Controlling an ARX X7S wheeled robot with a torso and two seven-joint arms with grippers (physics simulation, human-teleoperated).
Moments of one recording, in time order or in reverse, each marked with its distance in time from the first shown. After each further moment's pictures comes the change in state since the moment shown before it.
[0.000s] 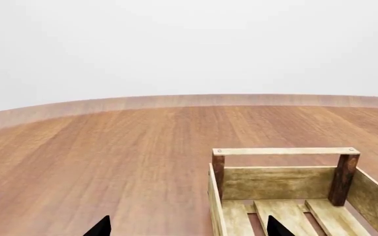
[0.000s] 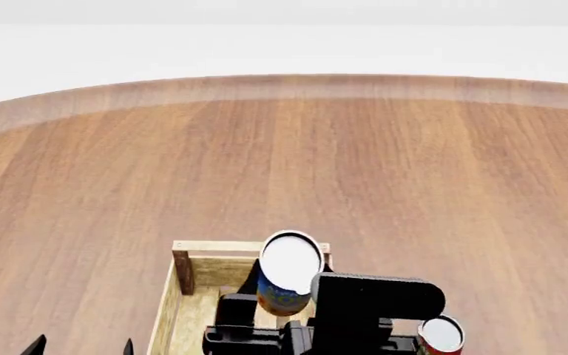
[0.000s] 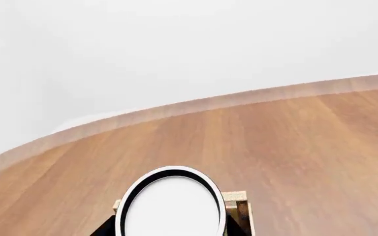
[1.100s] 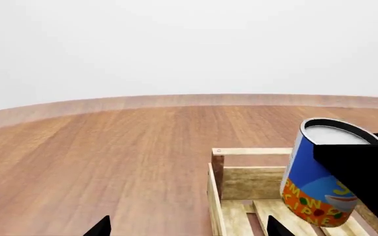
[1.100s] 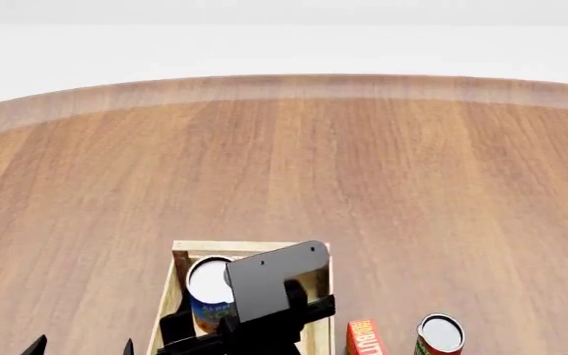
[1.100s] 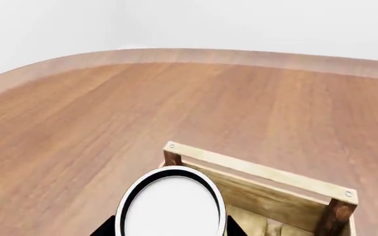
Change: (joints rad) left arm -0.005 -0.012 0.018 -0.004 -0.018 0.008 -0.012; right arm 0.258 -0.082 -0.236 0.543 -0.087 -0.069 -0.356
